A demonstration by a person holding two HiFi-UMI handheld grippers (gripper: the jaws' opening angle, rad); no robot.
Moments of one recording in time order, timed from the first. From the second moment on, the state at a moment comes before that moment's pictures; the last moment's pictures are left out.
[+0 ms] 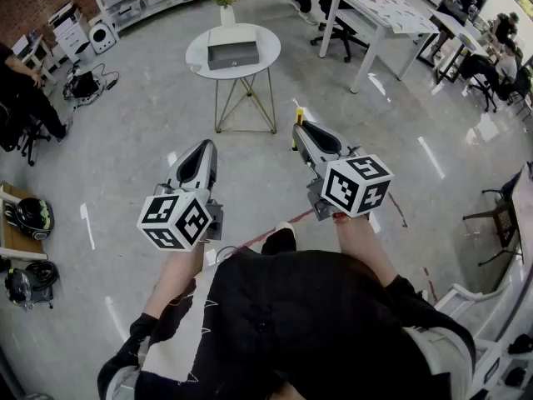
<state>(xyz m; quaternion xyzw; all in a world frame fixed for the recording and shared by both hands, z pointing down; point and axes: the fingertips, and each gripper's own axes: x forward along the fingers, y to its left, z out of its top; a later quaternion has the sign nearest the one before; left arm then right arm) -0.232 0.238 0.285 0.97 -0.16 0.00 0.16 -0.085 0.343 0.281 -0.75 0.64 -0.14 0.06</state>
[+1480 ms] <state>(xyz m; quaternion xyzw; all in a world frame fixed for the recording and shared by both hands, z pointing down) -0.054 0.091 0.311 0.95 -0.24 -0.03 0.19 0.106 0.149 0.315 -0.67 0.72 -0.16 0.02</state>
